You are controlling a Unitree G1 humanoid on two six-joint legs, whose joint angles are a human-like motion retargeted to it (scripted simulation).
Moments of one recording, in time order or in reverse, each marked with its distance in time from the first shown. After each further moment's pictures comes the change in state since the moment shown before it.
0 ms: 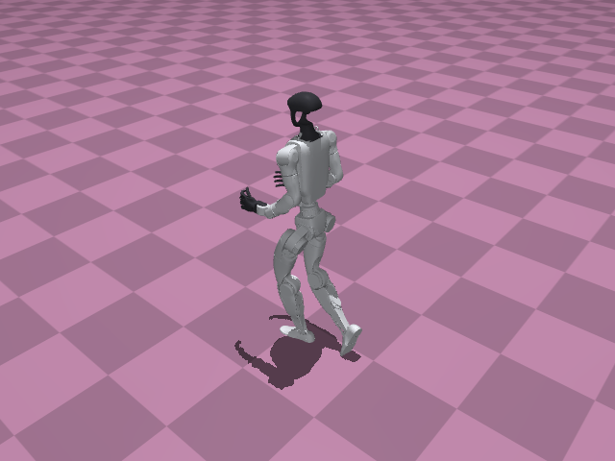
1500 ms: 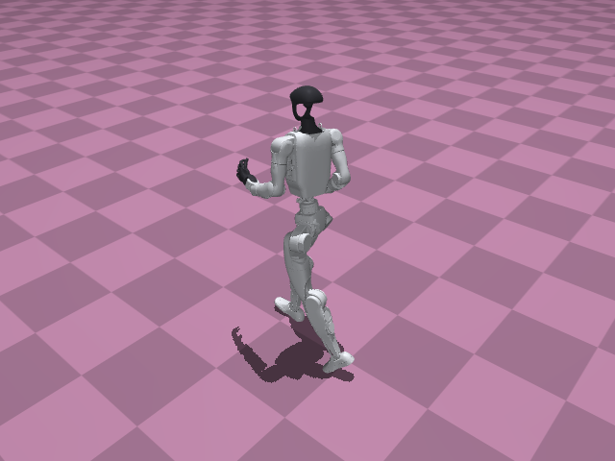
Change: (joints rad) left arm -0.199 0.129 -0.069 -0.221 -0.066 0.096 0.095; right arm 0.154 0.046 -0.088 -0.141 -0.107 -0.046 -0.102; waist -0.291 0.078 0.015; left_leg 0.455 0.091 -0.054 -0.246 0.462 -0.334; right_leg -0.400 -0.259 -0.072 -0.584 -0.545 -0.244
